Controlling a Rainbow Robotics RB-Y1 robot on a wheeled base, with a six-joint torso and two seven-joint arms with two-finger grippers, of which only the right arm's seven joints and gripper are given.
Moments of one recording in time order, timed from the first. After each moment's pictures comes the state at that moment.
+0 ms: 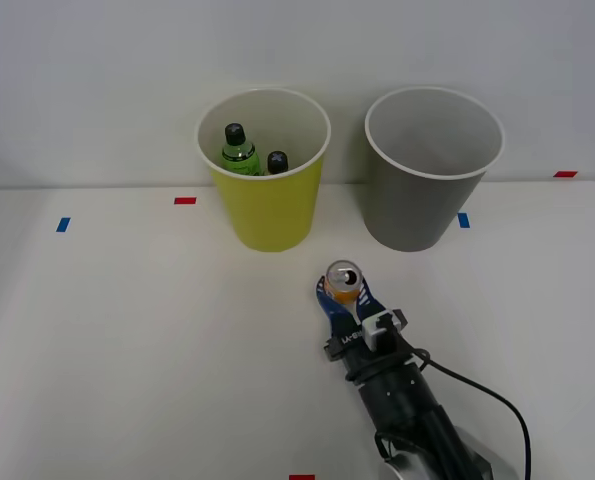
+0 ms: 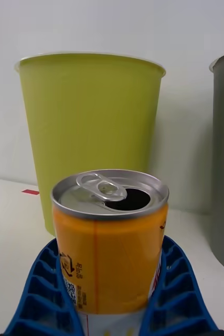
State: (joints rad) arm -0.10 -0.23 0.66 -1.15 -0.46 -0.79 1.85
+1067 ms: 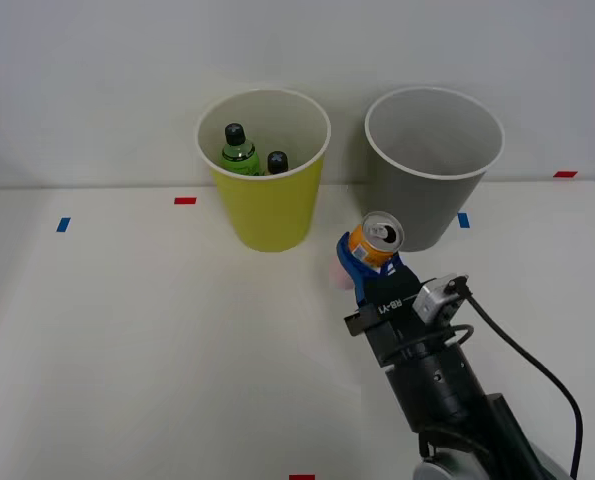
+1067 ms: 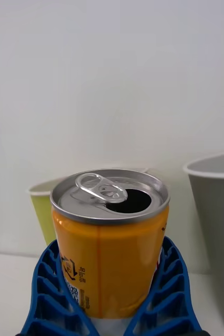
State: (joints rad) arm 0.09 -0.41 0.60 -1.81 -0.63 -0.54 1.83
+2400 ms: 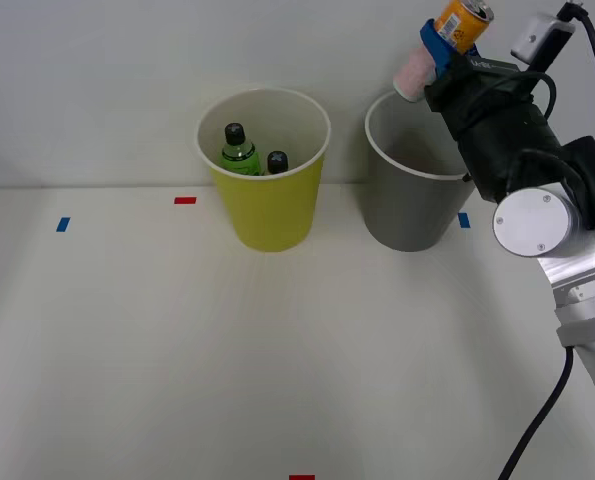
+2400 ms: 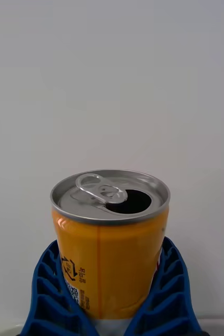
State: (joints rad) arm -0.47 -0.40 0.14 -1.61 -1.09 -0.04 1.88
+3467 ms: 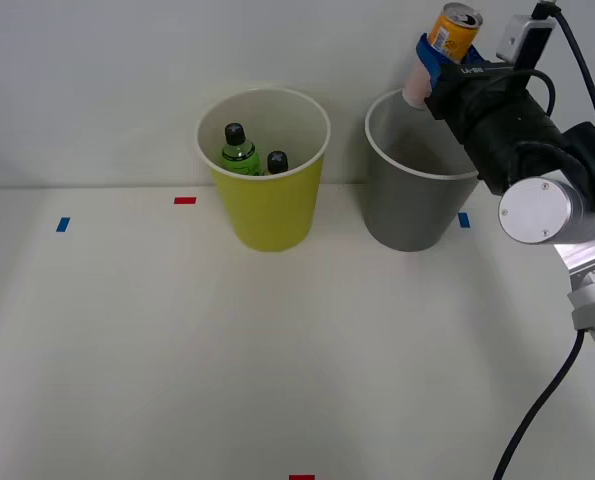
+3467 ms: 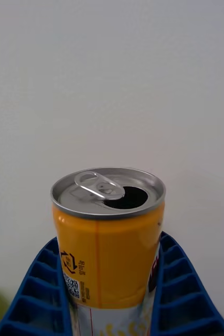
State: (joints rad) arm -0.51 -0.46 0.15 -1.54 -1.02 0.03 1.94
